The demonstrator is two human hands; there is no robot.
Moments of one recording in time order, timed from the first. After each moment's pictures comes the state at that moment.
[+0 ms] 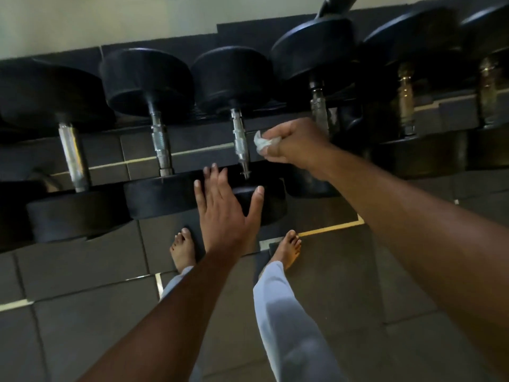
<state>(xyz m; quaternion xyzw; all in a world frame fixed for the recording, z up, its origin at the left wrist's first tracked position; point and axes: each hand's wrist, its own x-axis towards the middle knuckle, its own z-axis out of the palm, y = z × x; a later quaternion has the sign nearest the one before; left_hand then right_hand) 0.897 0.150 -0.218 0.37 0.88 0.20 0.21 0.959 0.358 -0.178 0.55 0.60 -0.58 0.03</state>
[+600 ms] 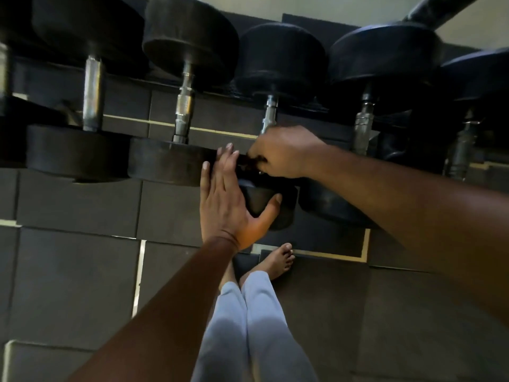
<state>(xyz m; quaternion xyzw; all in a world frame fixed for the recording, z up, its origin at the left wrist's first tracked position) 0.911 0.157 -0.244 0.33 0.91 0.23 0.11 0.902 0.357 -0.199 0.02 0.94 -0.17 0.30</state>
